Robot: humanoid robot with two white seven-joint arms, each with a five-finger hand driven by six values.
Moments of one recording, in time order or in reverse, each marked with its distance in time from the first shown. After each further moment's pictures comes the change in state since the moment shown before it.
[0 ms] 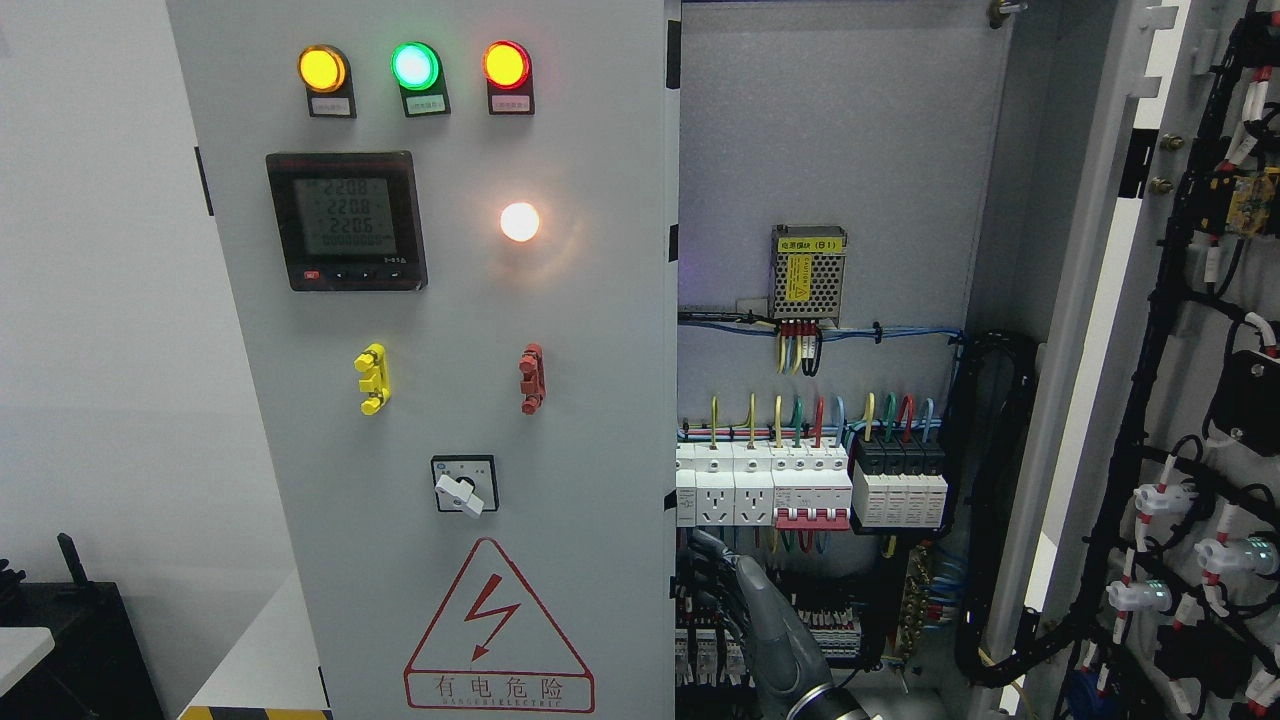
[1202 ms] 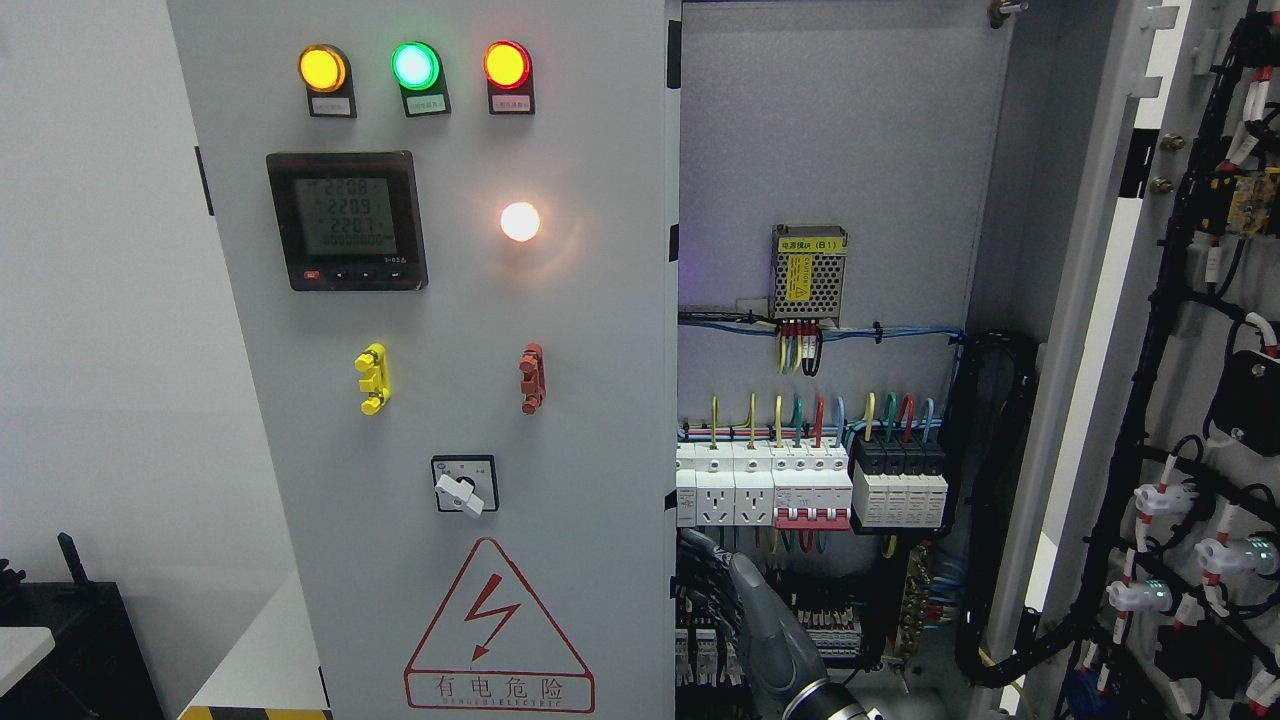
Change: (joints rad) left arm 0.000 -0.012 0.000 0.000 0.000 0.000 0.005; right arm -0.013 -0.003 0.002 0.003 -0.014 0.007 0.044
